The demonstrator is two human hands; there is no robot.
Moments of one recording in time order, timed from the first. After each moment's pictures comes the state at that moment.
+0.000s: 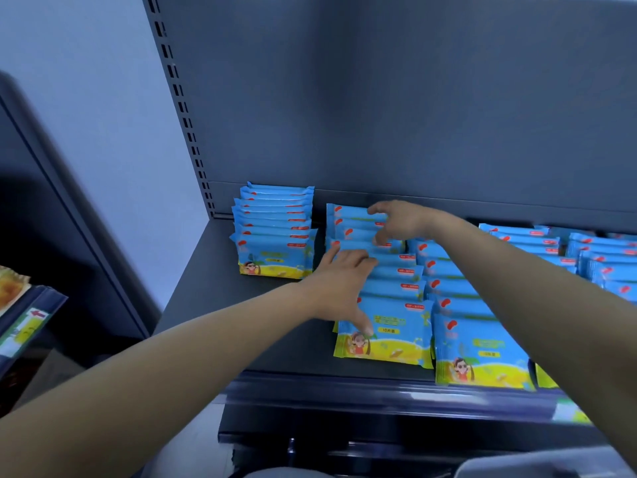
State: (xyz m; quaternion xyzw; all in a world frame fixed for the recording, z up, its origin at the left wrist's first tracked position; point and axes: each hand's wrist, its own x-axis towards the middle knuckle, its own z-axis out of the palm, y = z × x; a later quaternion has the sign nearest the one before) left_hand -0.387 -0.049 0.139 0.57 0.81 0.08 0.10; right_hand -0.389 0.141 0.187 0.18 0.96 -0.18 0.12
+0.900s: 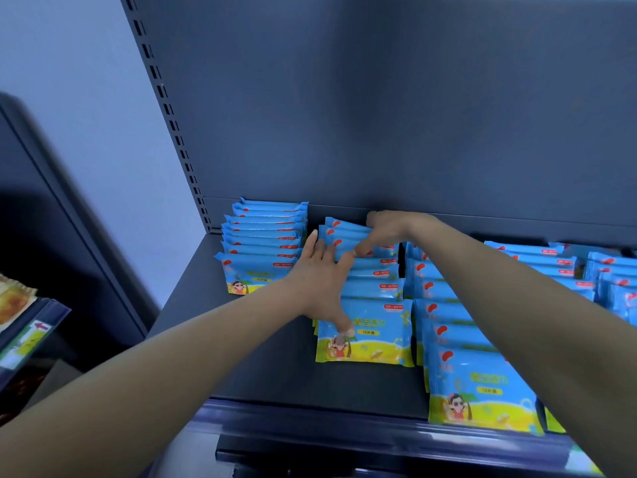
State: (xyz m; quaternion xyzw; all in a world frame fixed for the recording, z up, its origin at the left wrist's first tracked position) left_hand -0.410 -0.027 0.151 0.49 0.86 -0.09 0.03; right_hand -0.423 0.157 0.185 0.15 0.96 -0.10 0.19
